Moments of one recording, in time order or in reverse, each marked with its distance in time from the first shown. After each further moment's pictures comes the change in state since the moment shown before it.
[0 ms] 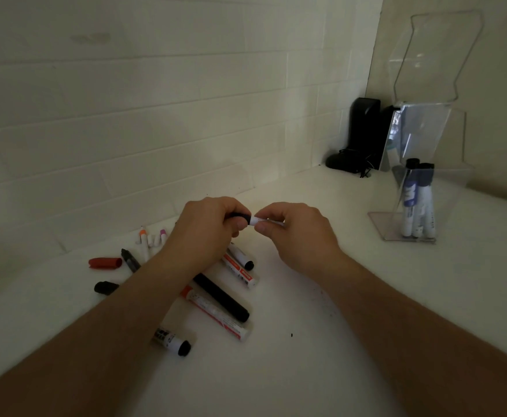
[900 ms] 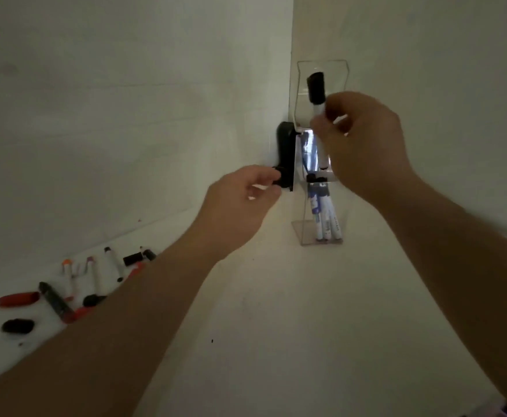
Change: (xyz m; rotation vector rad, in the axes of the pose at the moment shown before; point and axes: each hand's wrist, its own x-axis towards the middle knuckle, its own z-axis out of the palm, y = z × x) left_hand 0.023 0.138 0.044 -0.517 0.053 0.236; right_hand -0.022 -0.004 -0.210 -0.114 0.599 -0.192
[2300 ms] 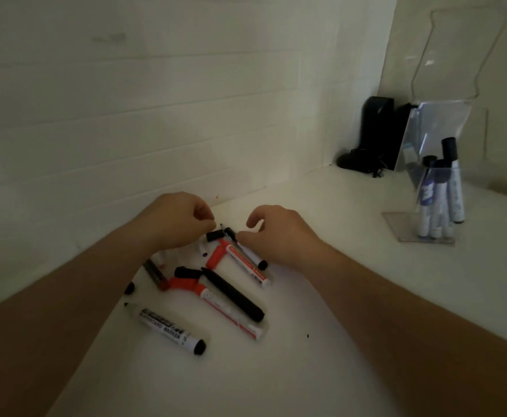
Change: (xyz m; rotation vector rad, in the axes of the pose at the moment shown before) left_hand -0.033 -0.130 -0.178 0.778 -0.217 -0.429; right_hand -0.094 -0.051 0.224 0.062 -0.813 0.227
